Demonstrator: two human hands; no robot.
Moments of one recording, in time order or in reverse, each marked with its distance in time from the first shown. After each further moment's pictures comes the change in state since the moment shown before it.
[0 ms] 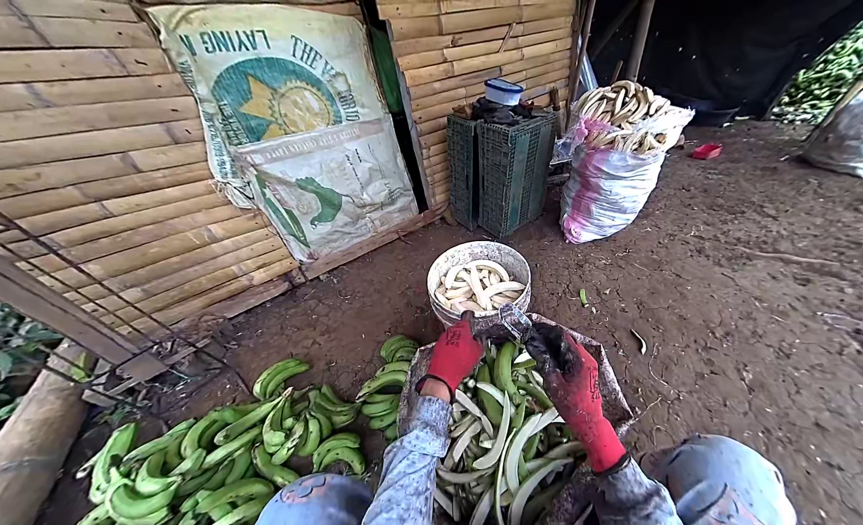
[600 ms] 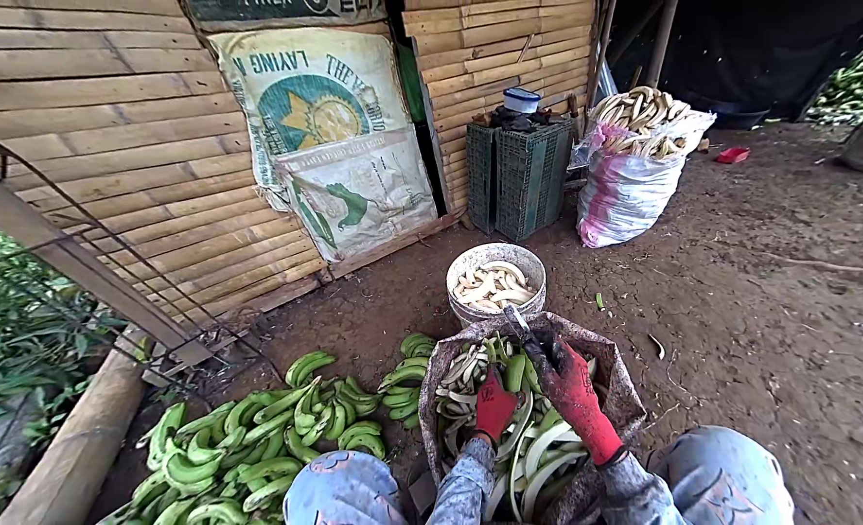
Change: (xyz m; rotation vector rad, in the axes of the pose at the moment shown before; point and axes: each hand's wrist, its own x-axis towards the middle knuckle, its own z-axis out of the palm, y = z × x) left_hand -0.040 -0.028 0.116 -0.321 0.016 -0.179; right_hand -0.011 -0.018 0.007 0.051 -0.227 0.171
